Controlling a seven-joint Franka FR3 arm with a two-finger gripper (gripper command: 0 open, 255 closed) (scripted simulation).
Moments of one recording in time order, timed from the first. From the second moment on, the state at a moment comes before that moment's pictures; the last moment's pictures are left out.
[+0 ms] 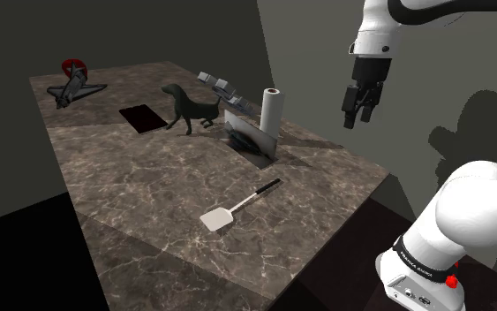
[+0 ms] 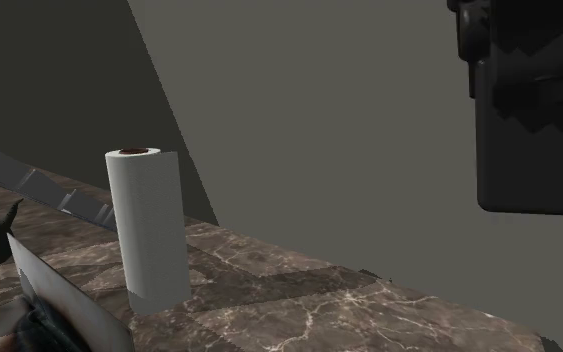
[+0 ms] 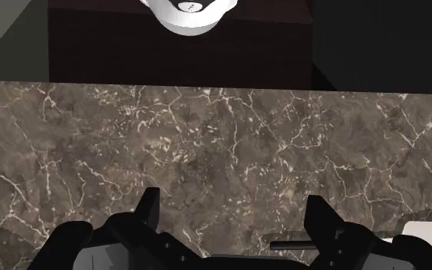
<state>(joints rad) -0.01 -0.74 -0.01 -2.40 0.08 1.50 0.02</state>
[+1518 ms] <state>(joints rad) -0.03 -0.01 -0.03 -1.81 0.05 1.77 0.02</state>
